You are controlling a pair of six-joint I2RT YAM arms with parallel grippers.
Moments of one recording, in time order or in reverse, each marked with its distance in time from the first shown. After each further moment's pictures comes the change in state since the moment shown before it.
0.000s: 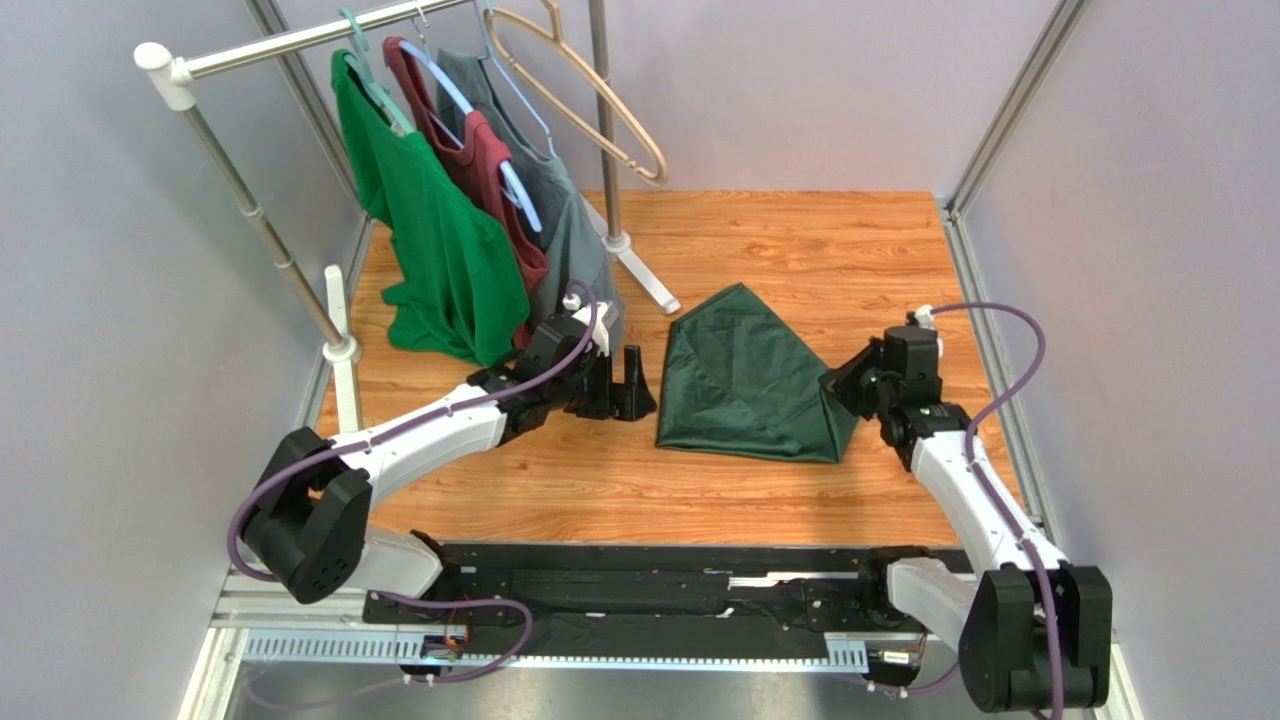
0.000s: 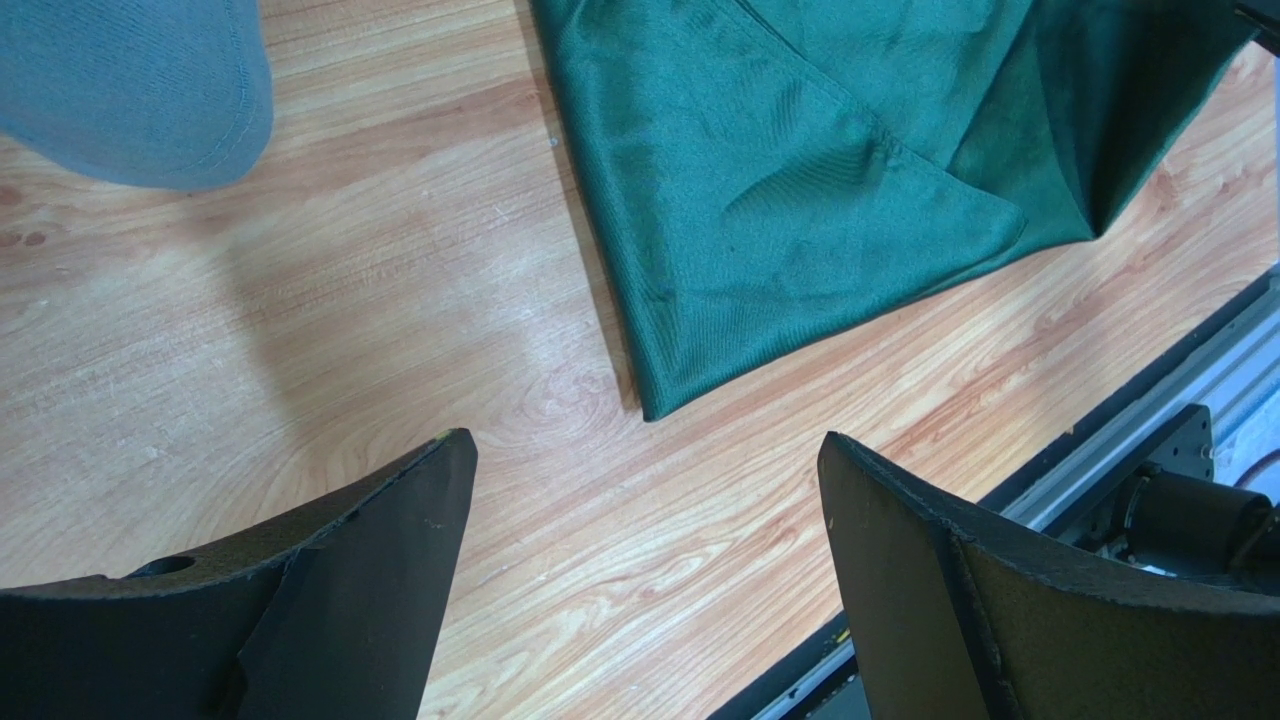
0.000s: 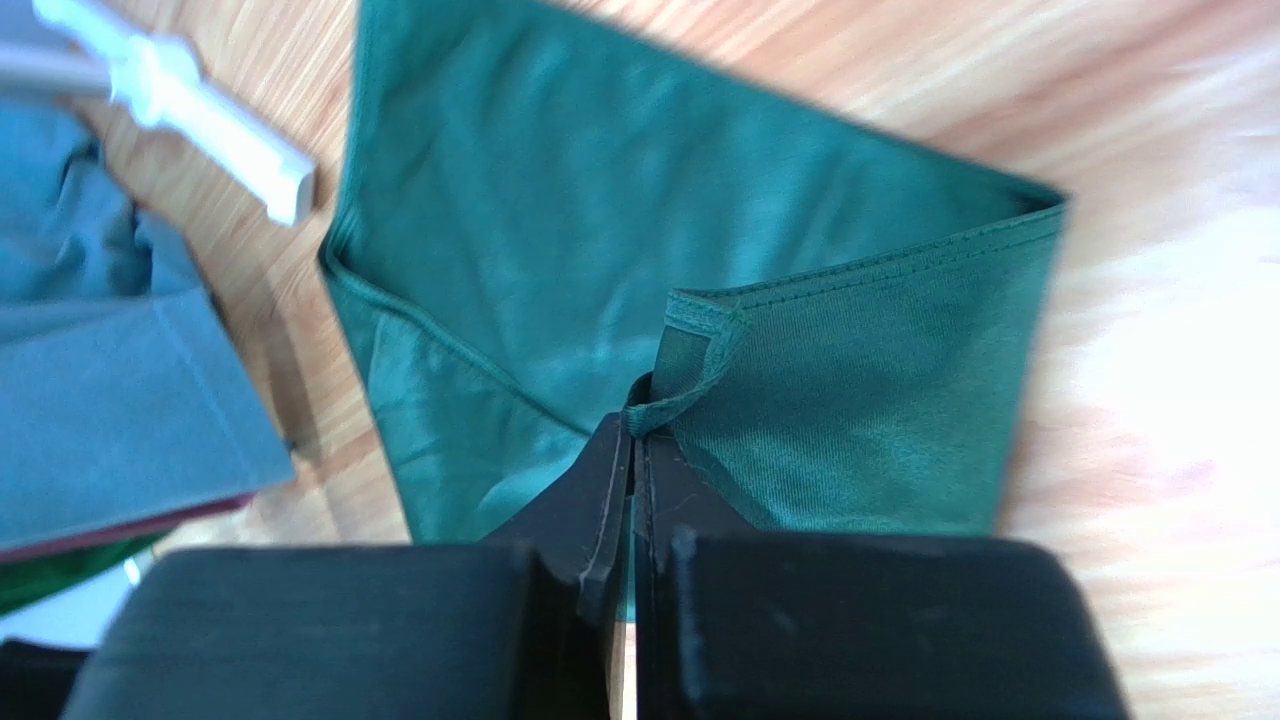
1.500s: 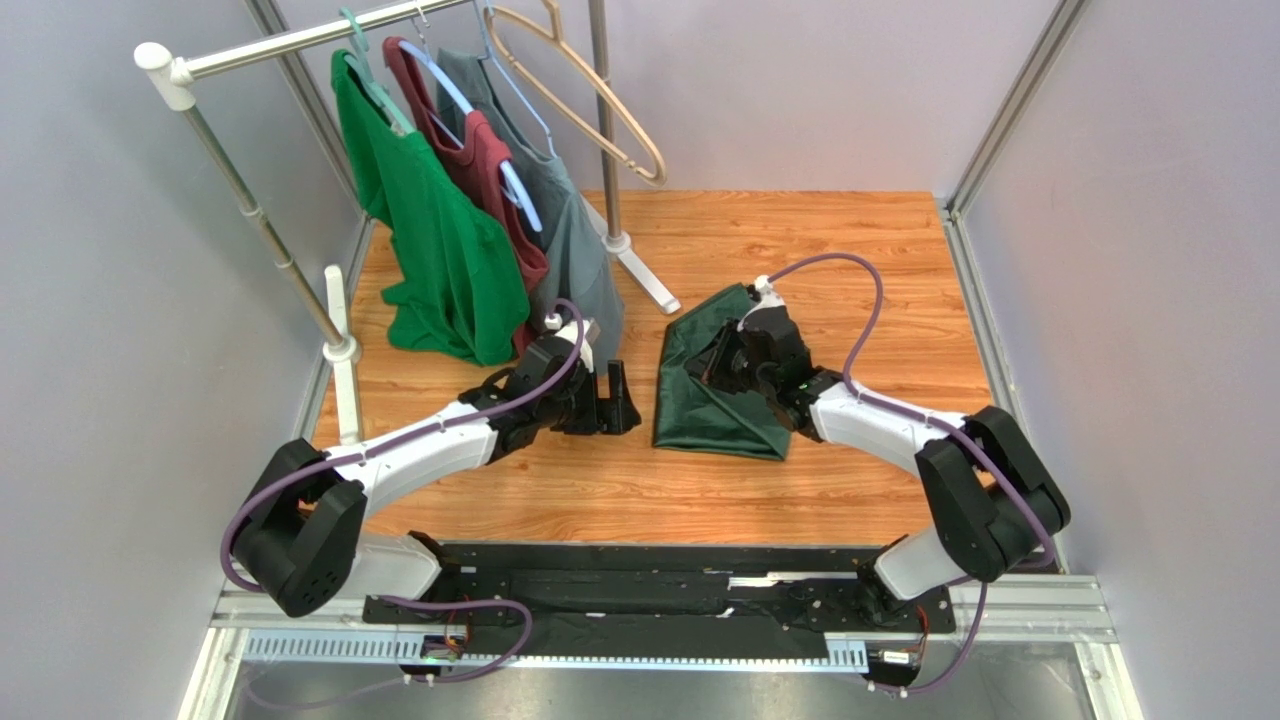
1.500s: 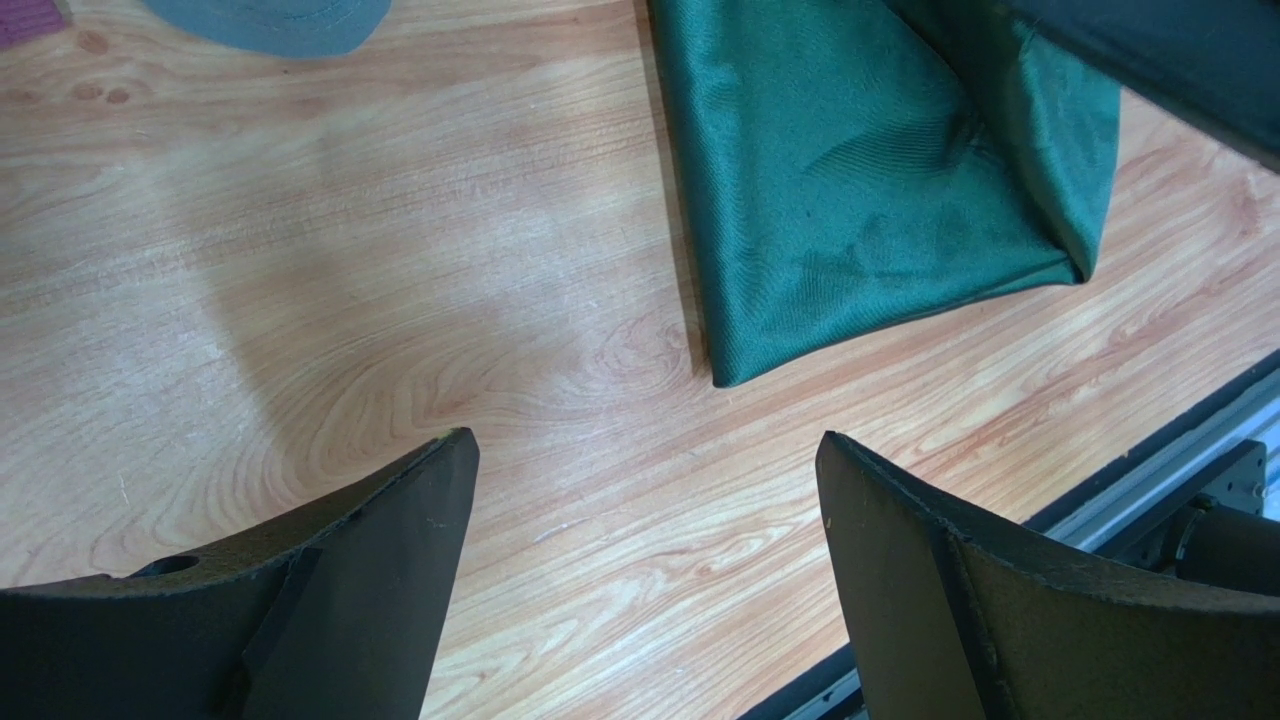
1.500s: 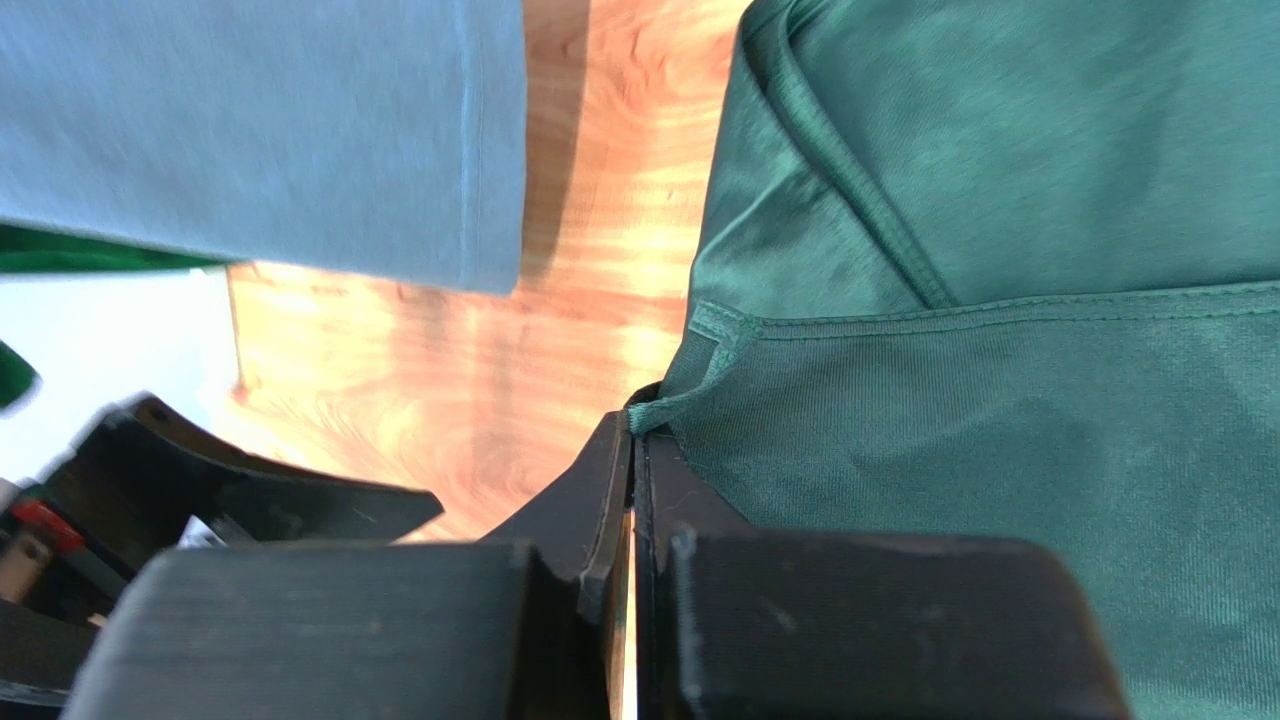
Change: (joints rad) left arm 0.014 -0.051 -0.123 0.036 -0.057 -0.051; right arm 0.530 0.467 0.154 0.473 0.007 0.043
